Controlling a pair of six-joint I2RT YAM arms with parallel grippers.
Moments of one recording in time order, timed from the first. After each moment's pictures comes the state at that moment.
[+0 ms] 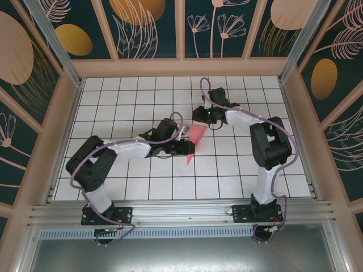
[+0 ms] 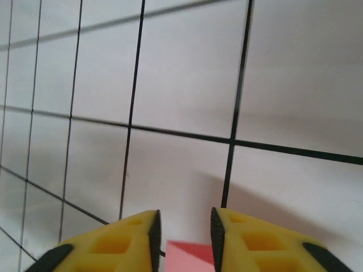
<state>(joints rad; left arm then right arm) -0.72 1.71 0.91 0.05 0.53 -0.73 0.41 1.89 1.29 -0.28 -0.36 0.47</state>
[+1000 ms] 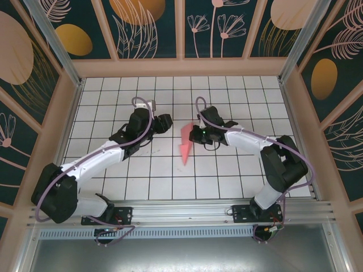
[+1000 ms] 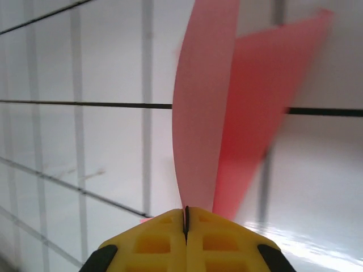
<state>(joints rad) -0.61 1.34 0.85 0.03 -0.03 -0.71 0.61 1.63 1.02 -0.29 -0.32 0.69</state>
